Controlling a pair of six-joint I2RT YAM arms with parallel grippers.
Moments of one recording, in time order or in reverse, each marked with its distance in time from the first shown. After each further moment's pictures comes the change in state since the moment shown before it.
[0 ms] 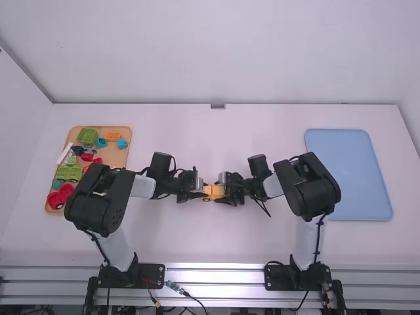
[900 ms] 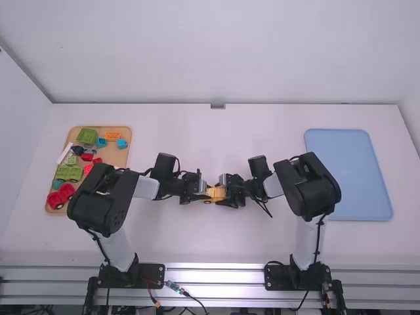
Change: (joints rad) left arm -0.042 0.009 0.000 0.014 -0.008 0.007; right arm -0.001 0.000 0.000 -0.045 -0.017 -0.047
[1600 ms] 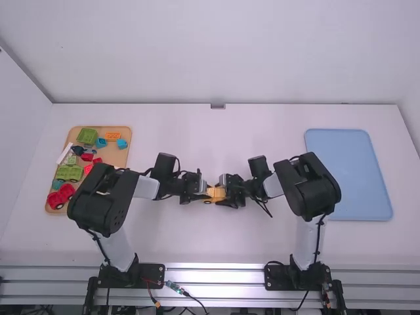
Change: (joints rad) left arm 0.000 0.000 0.002 0.002 -0.006 0.000; right arm 0.000 0.000 0.000 -0.013 -0.002 -0.007
